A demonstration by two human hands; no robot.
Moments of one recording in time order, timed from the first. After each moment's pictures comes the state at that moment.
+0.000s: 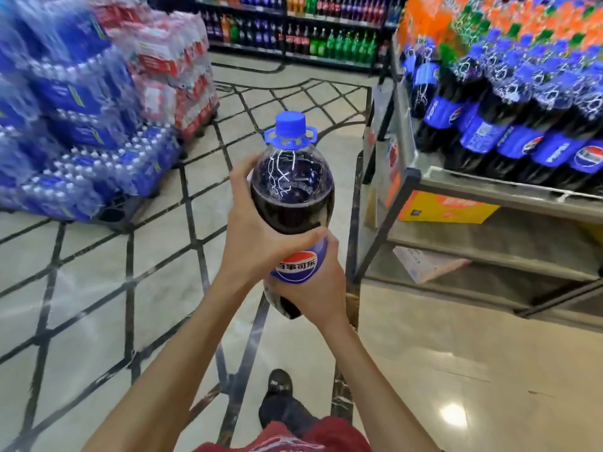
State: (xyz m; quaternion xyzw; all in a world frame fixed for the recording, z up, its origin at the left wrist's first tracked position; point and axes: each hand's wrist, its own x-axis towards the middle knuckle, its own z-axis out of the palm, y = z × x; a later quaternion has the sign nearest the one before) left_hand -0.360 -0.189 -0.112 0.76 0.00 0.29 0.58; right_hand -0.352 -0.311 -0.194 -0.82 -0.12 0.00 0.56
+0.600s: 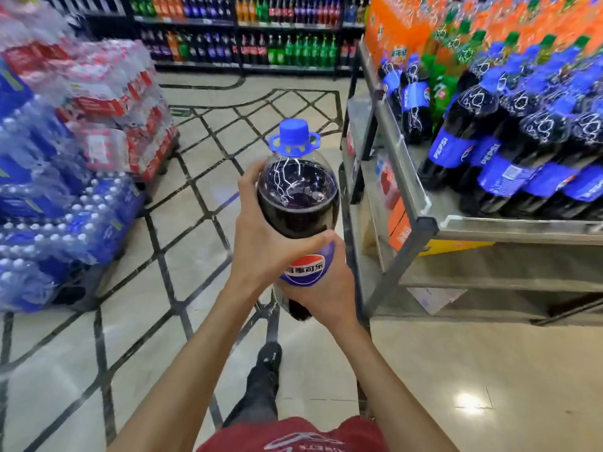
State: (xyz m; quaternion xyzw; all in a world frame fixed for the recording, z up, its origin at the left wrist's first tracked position) left_hand -0.080 -0.100 -0.102 0.77 -0.05 0.25 0.59; right_hand -0.087 -0.219 -0.189 -0.84 -0.02 -0.01 0.54
